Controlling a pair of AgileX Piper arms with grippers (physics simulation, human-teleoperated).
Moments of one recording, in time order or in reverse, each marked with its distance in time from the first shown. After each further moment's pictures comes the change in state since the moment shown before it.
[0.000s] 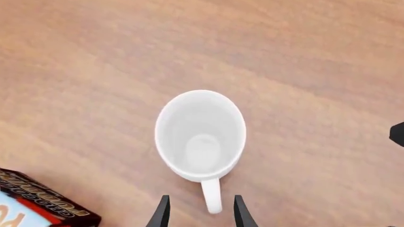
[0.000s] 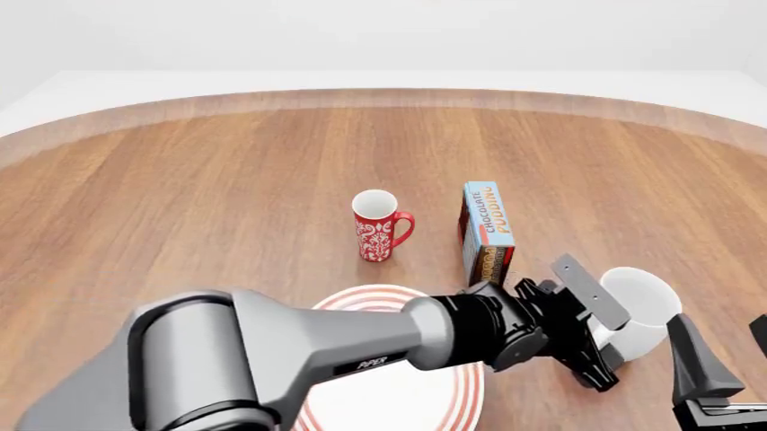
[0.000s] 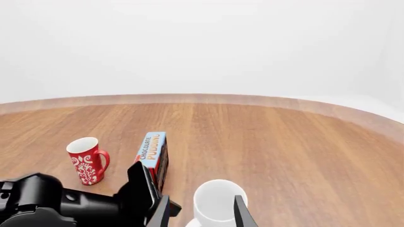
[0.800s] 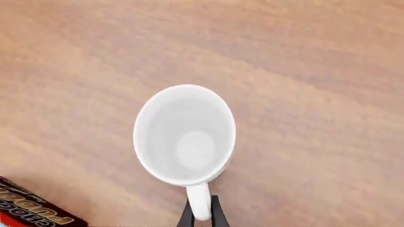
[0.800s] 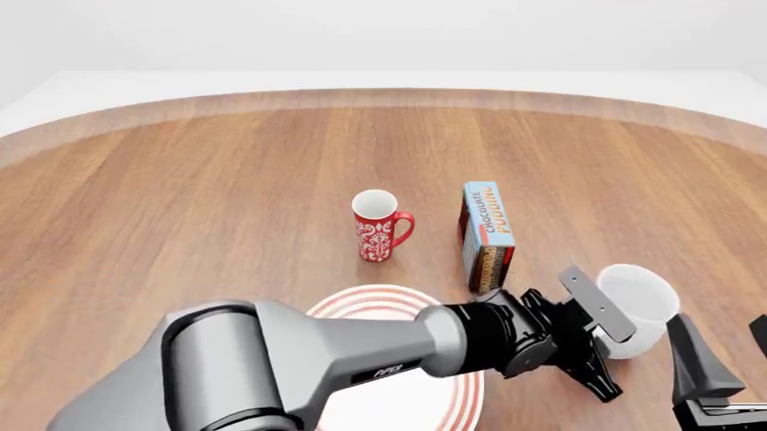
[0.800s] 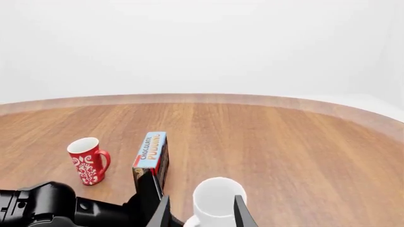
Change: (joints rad) left arm -0.012 0.059 -0.062 0.043 0.012; right arm 0.001 0.001 -0.002 0.003 0.005
